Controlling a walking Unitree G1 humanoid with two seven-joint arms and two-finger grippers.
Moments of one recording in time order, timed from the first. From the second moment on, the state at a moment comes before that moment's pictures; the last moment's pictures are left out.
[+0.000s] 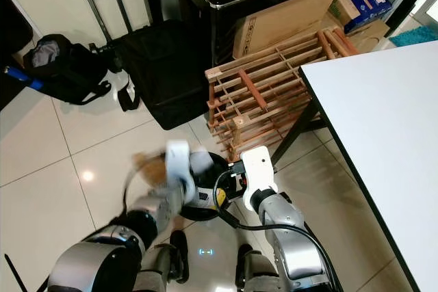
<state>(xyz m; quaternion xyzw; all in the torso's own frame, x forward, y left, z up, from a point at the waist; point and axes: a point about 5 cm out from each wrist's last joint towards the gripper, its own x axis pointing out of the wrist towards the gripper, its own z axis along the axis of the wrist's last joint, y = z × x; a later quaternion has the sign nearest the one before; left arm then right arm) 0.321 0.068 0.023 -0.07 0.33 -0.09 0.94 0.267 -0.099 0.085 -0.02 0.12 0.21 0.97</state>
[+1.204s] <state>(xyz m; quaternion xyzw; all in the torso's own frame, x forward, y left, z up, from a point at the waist) 0.347 0.103 0.073 0.05 0.11 -0.04 0.99 0.302 -0.115 0.116 0.00 0.04 0.14 0.99</state>
